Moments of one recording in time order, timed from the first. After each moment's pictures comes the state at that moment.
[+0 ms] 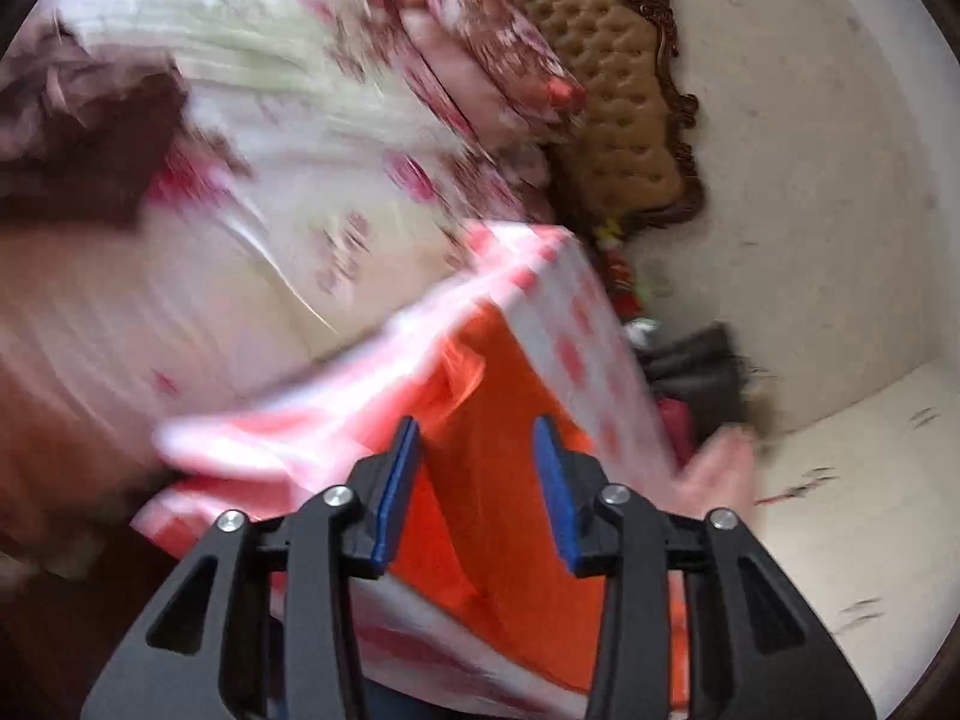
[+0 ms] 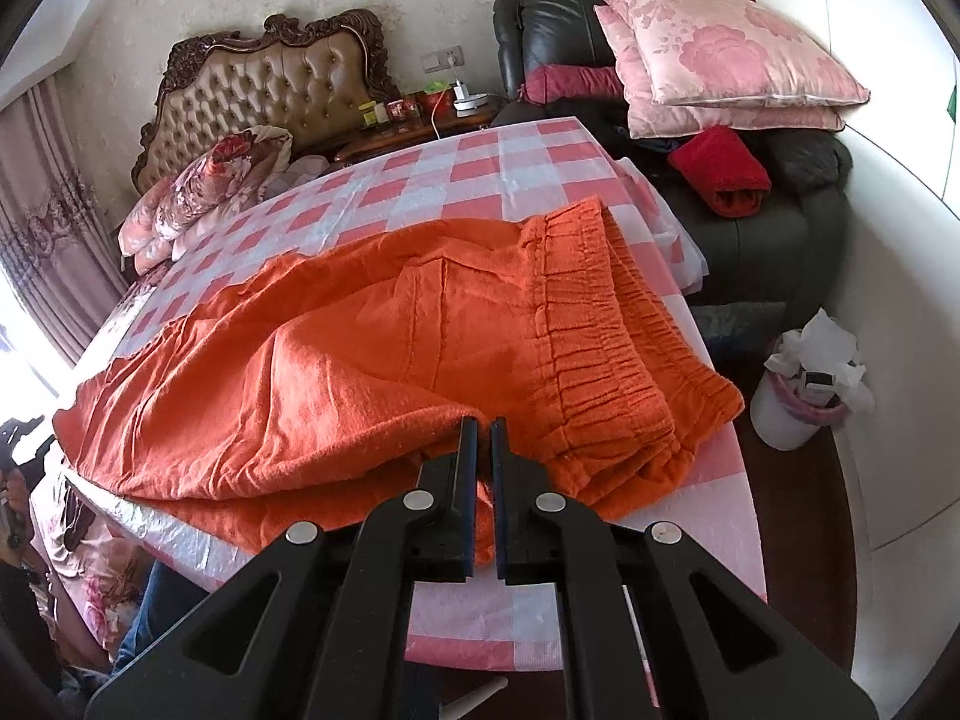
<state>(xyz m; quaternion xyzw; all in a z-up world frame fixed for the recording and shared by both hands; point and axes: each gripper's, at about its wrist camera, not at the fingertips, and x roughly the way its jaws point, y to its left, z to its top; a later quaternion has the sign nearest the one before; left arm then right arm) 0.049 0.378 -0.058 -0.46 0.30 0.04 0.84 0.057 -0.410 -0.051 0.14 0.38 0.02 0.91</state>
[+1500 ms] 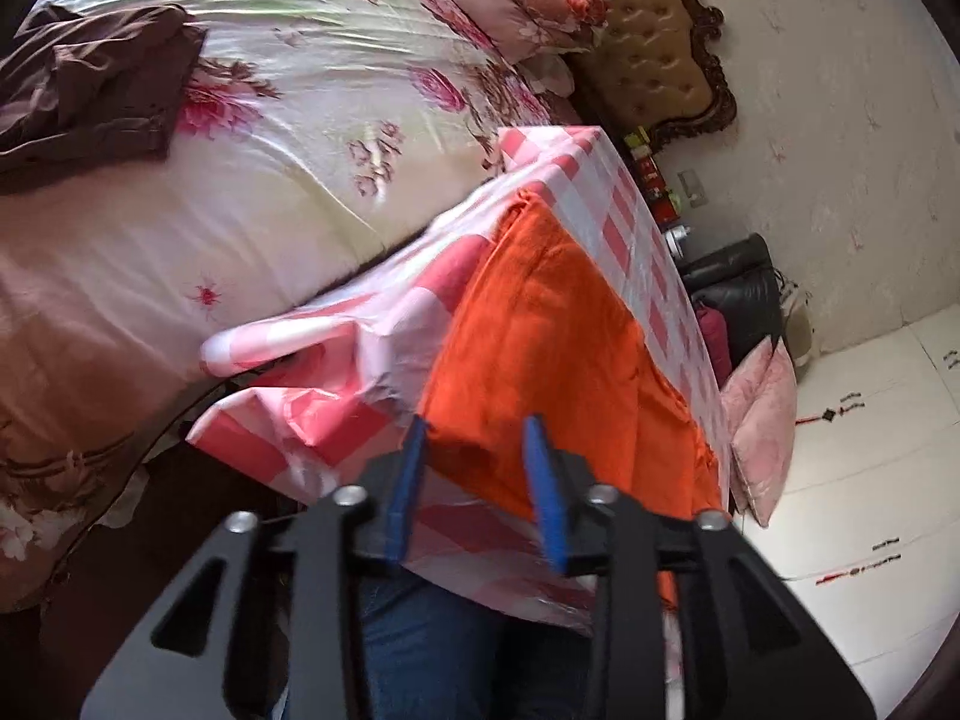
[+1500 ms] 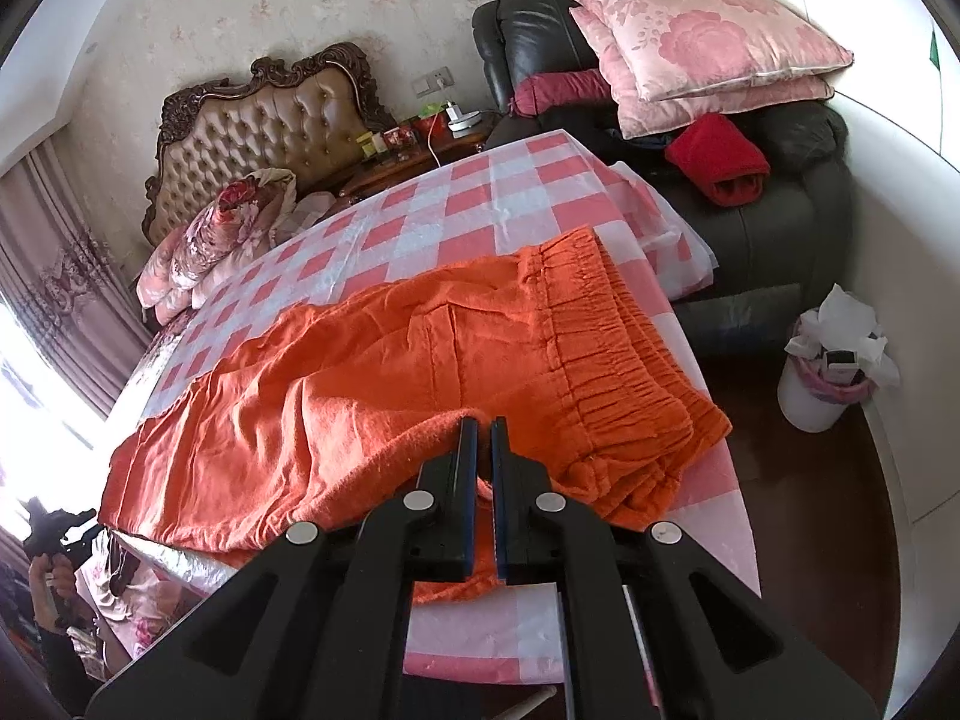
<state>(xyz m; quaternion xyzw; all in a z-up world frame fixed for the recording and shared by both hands) 0.024 0.354 -0.083 -0.44 0.40 -0.01 0.80 0.059 -0.432 -0.040 0.21 0.36 0.03 0.91</state>
